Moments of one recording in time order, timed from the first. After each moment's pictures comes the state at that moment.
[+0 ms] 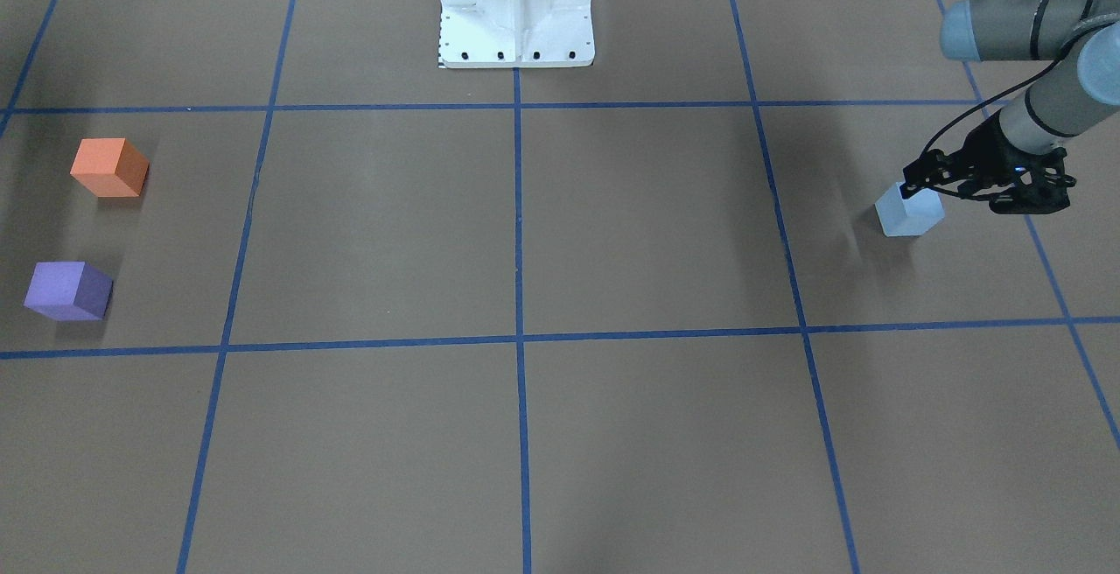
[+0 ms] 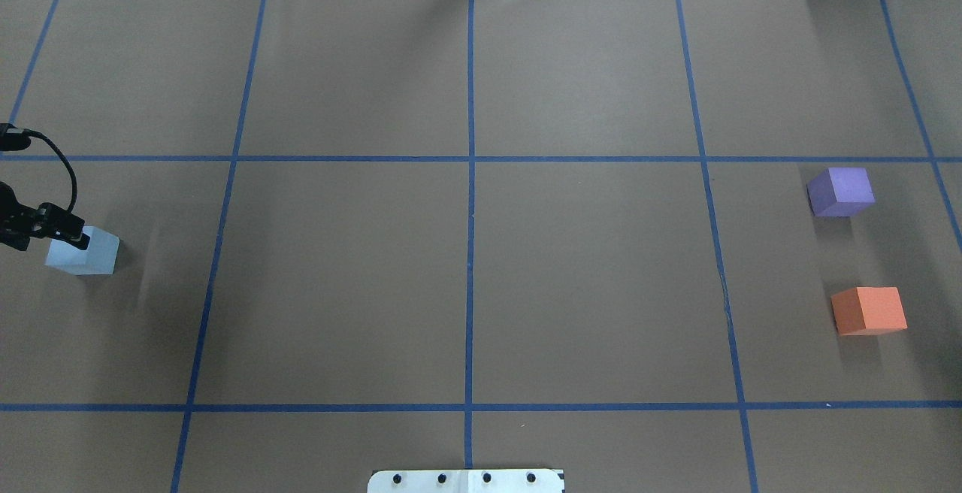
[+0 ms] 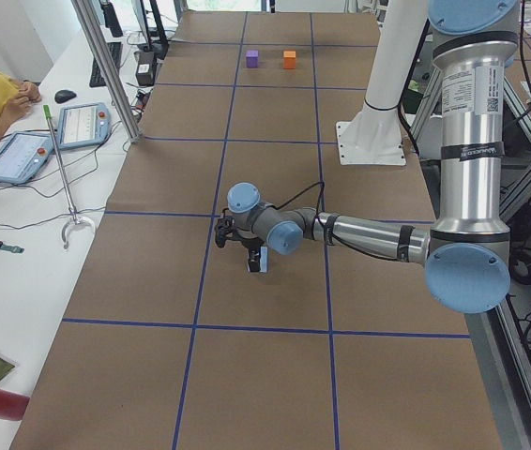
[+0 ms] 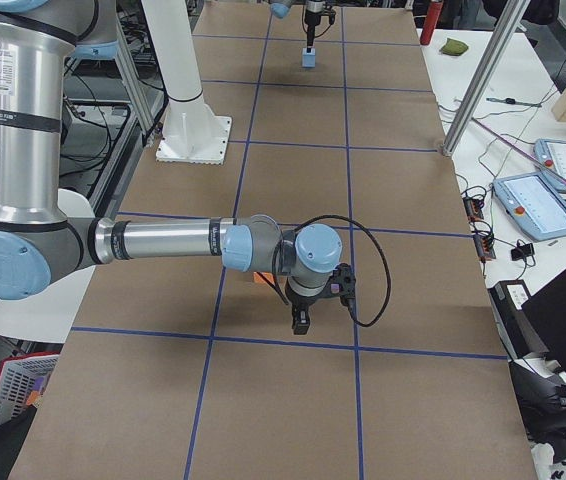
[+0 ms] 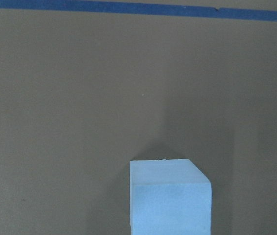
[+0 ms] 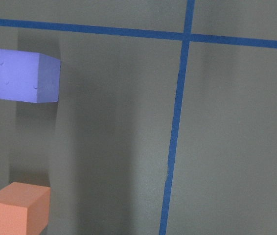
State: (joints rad) left arm -1.00 -1.51 -1.70 -1.99 -2.29 -0.72; right arm 1.52 -1.68 1.76 -1.73 2.42 -0.13
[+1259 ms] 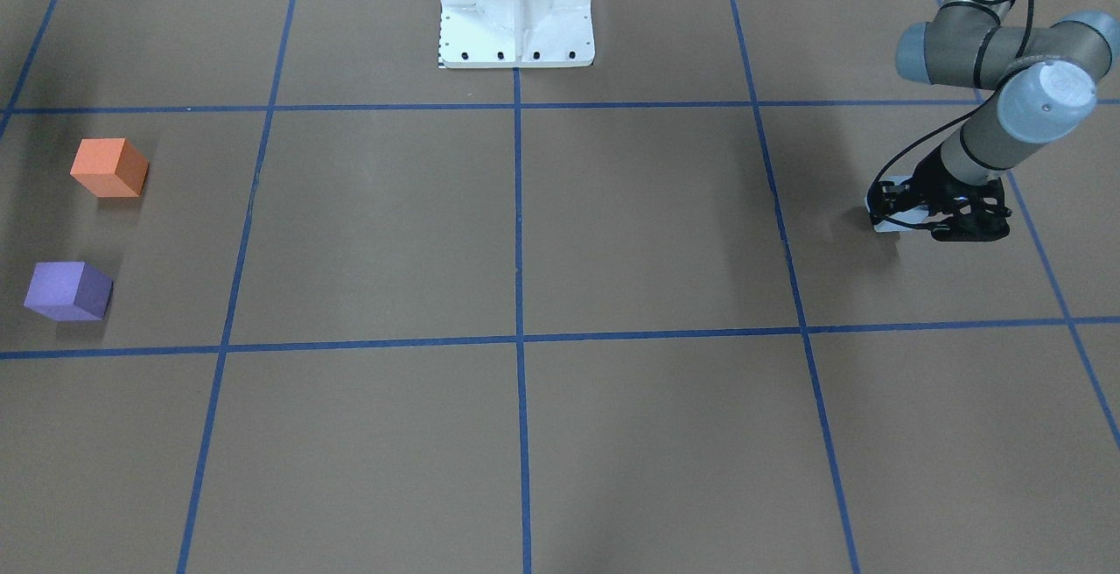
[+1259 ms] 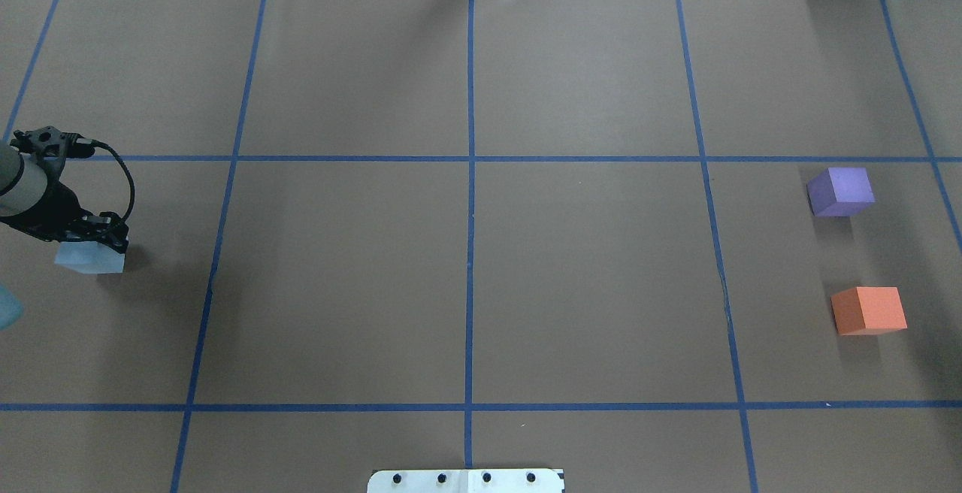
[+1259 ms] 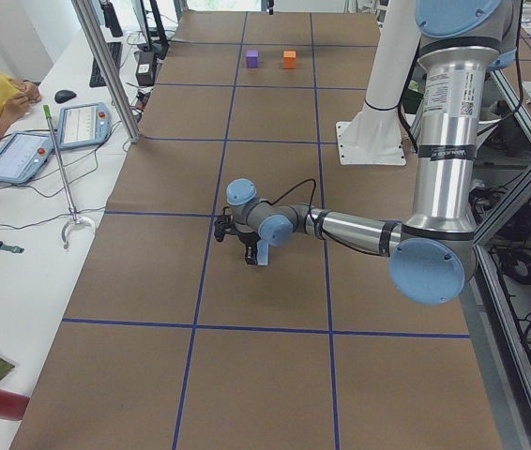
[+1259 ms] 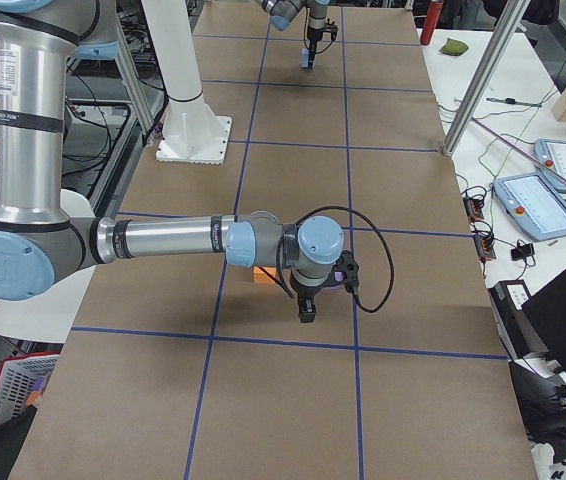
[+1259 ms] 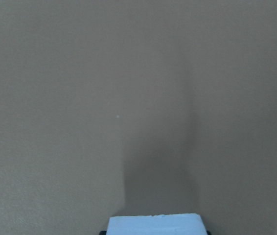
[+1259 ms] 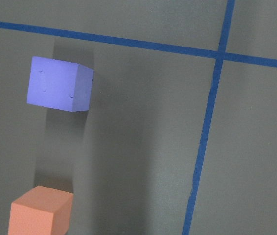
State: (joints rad) left arm -0.91 -1.61 -1.69 -1.91 -2.20 -0.77; right arm 1.50 -1.68 1.77 -1.68 2.48 -0.13
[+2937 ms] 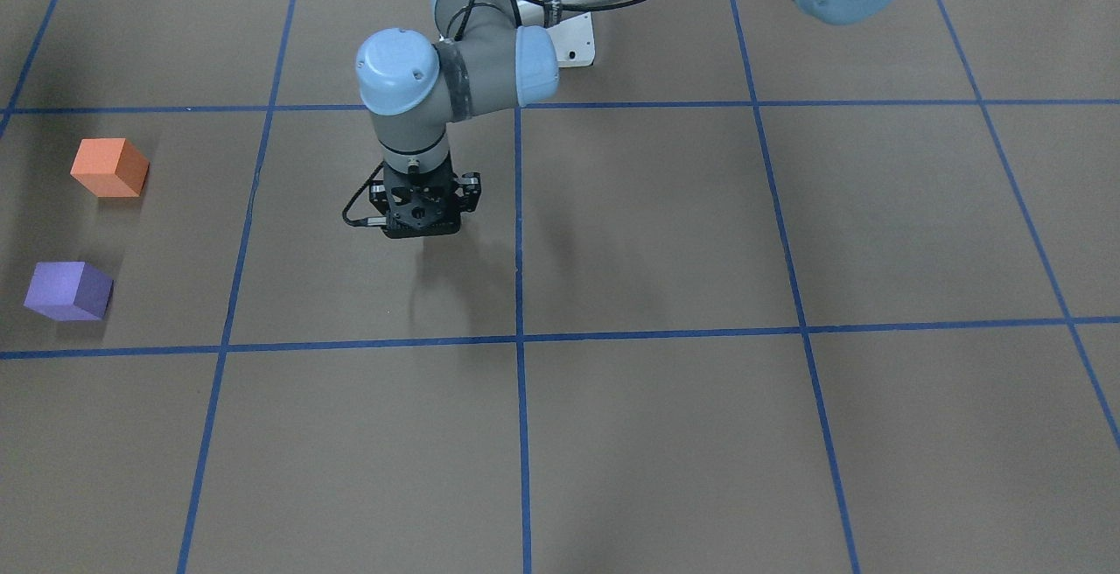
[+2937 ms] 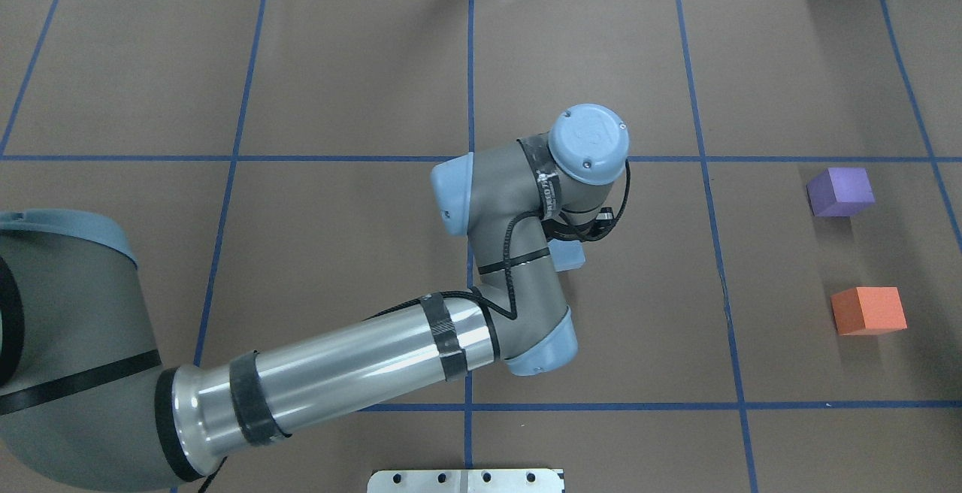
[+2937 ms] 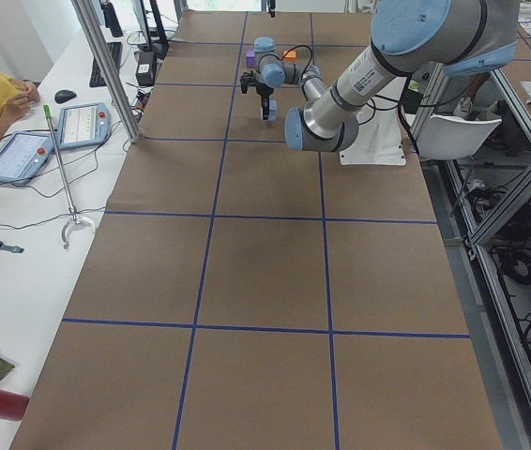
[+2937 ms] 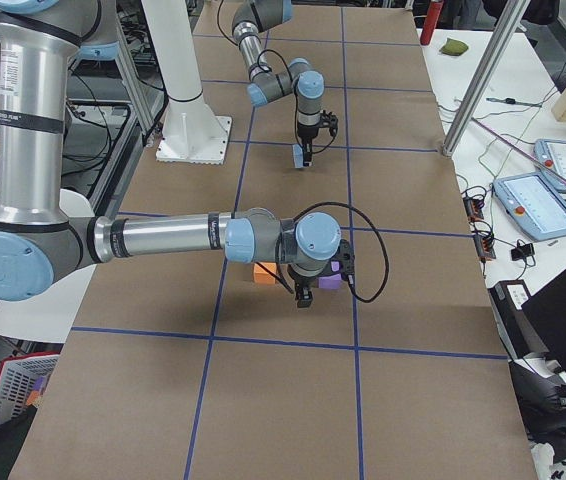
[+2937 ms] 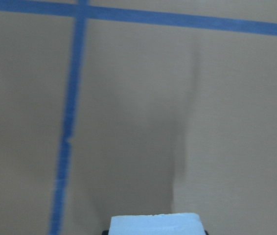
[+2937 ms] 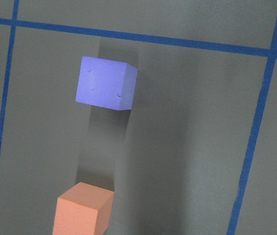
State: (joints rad) left arm -0.42 -2.82 -0.97 -1.73 -1.85 -1.37; right arm 1.47 -1.70 1.80 -1.68 2.58 -0.10
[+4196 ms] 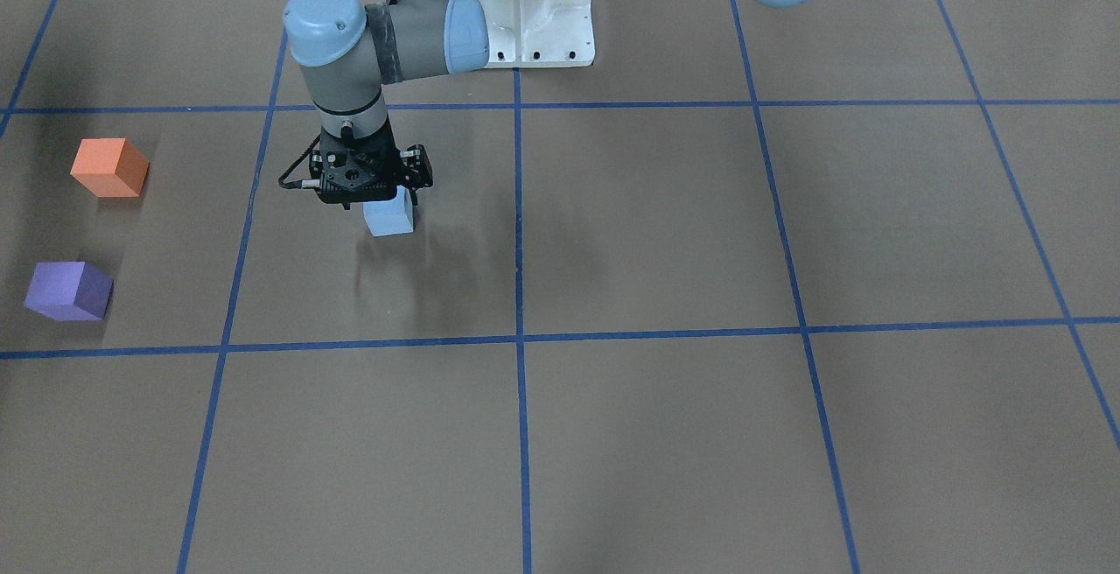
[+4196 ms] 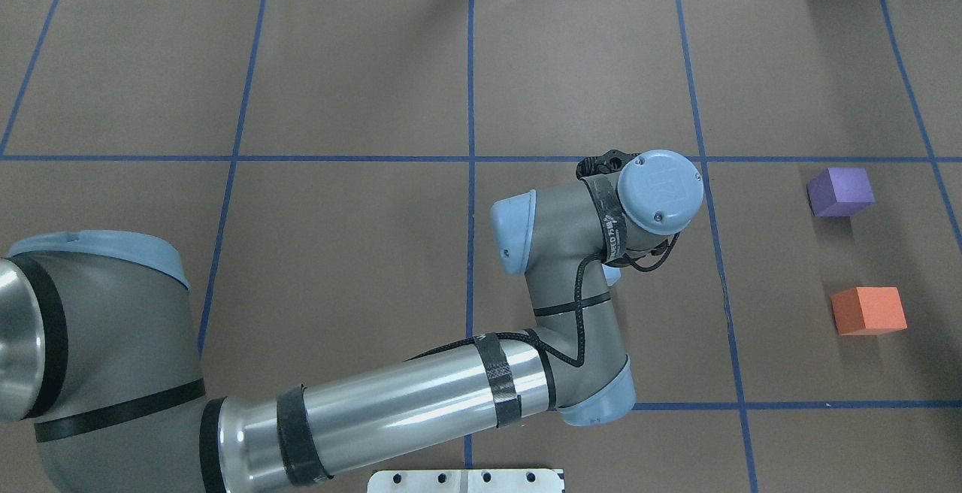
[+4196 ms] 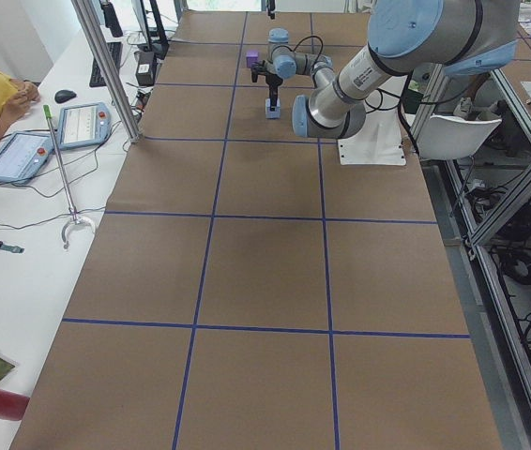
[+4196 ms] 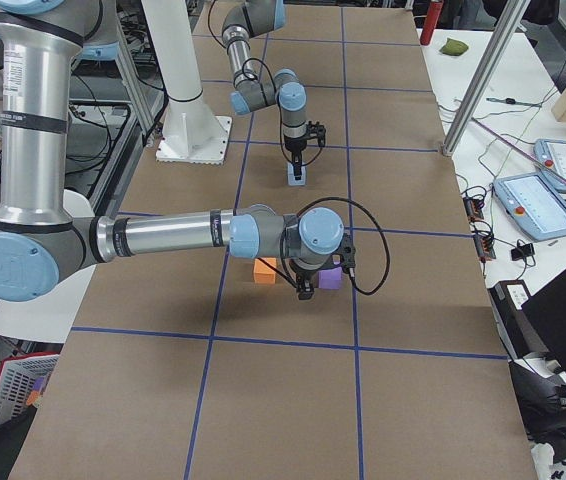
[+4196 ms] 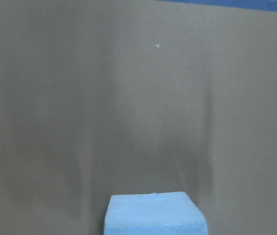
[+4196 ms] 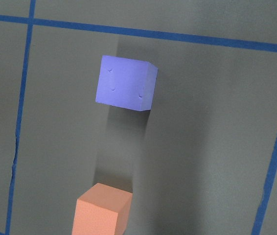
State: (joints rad) left arm -0.36 -2.88 -0.95 -1.73 -1.73 -1.40; right arm 1.44 -1.68 1.81 -1.68 2.60 -0.09
